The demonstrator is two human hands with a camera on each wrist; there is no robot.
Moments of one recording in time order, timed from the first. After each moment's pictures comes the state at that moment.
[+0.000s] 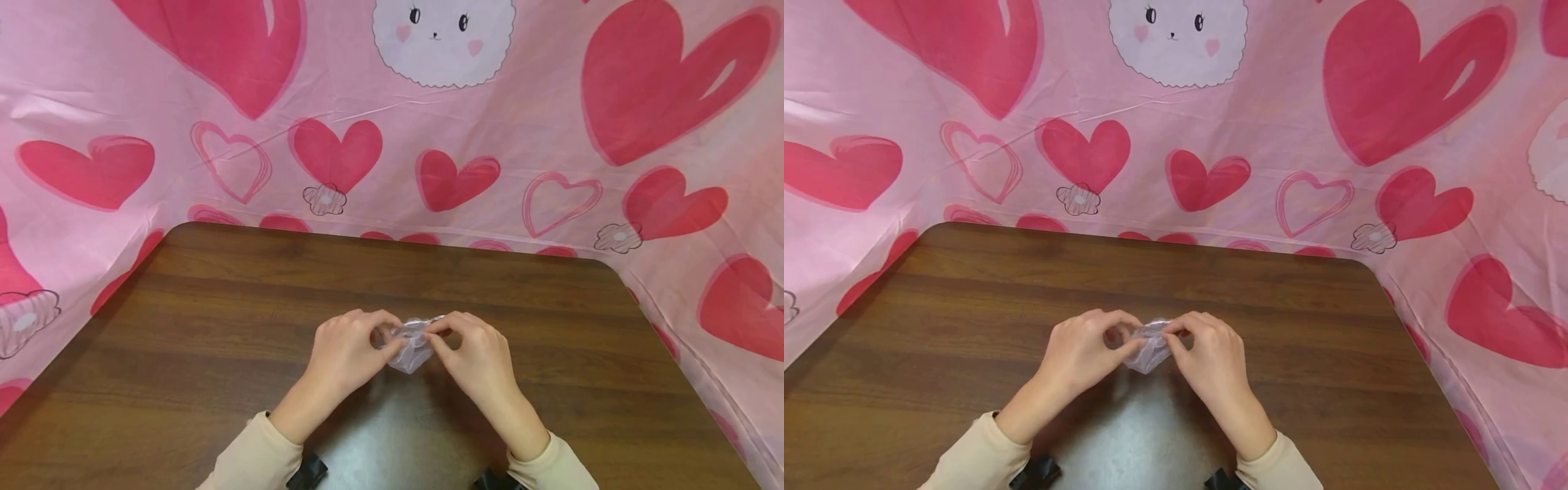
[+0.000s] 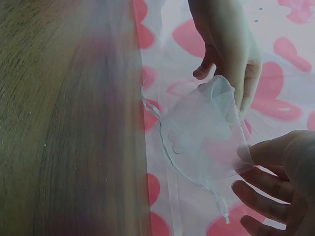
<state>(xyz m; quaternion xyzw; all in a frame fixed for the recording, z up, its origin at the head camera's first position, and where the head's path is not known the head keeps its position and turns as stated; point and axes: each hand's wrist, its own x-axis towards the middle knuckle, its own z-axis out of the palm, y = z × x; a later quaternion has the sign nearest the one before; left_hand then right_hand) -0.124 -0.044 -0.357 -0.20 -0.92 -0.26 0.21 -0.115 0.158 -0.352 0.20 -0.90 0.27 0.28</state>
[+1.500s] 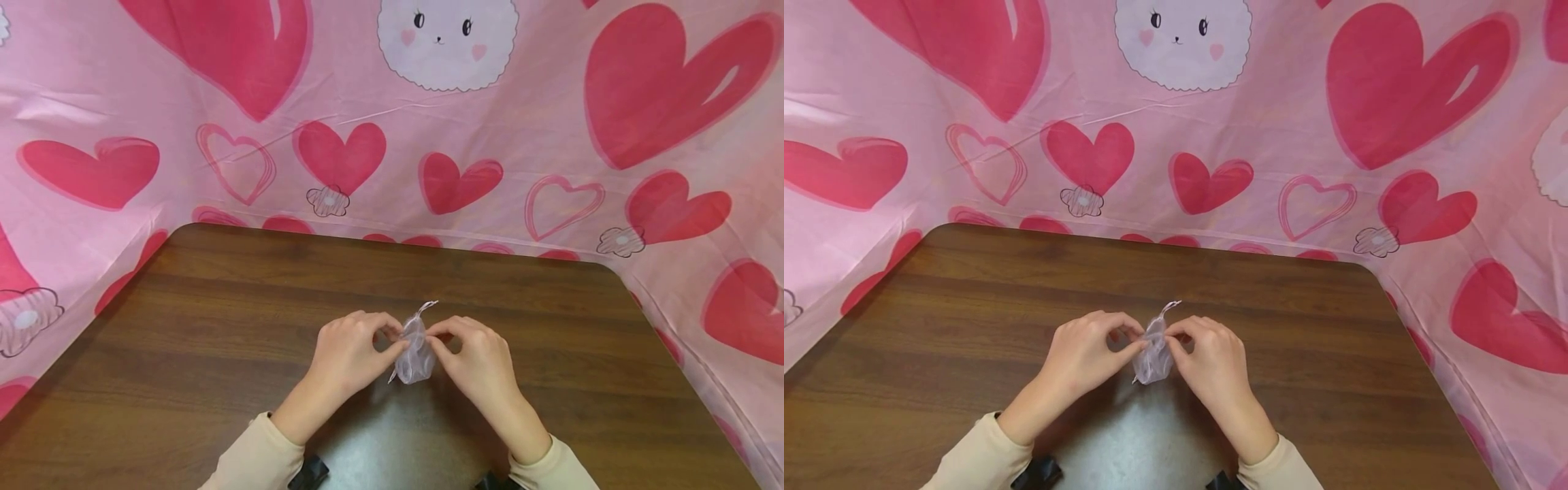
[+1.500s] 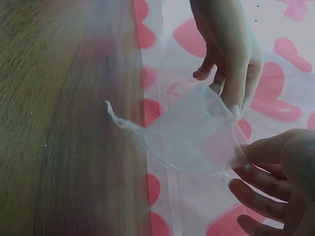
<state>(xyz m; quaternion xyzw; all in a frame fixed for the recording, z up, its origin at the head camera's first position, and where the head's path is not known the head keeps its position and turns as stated) -0.124 -0.045 -0.357 -0.20 -0.92 -0.26 0.21 -0.115 0.157 -0.354 0.21 -0.90 0.26 0.28</state>
